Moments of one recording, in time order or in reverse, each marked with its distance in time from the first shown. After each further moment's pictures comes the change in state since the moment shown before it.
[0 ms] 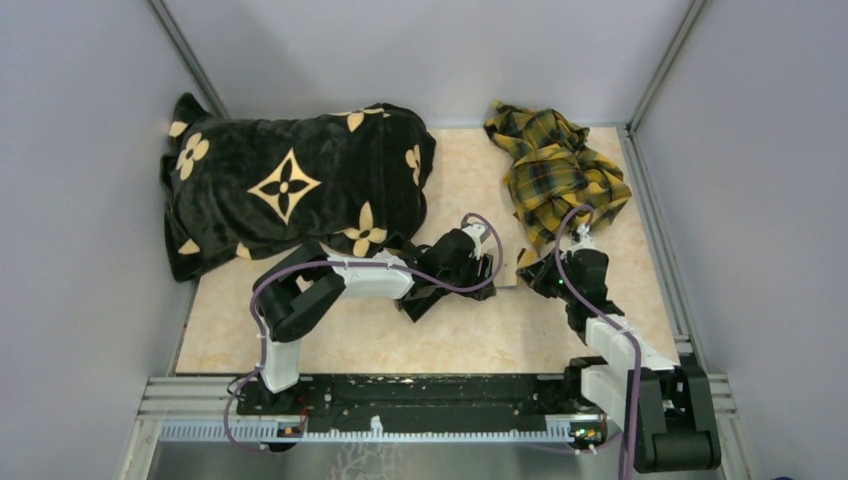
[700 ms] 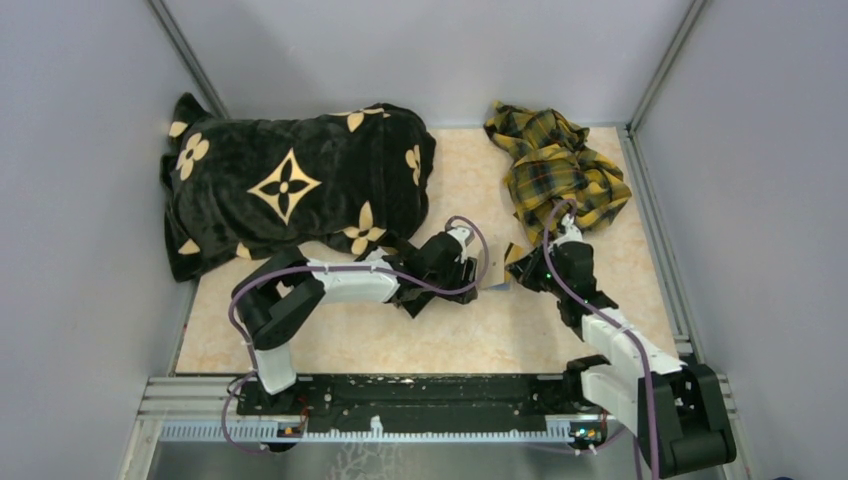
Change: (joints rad) left arm 0.013 -0.106 -0.090 -0.089 -0.057 0.011; right arm 0.154 -0.010 0.075 -0.064 0.101 0.011
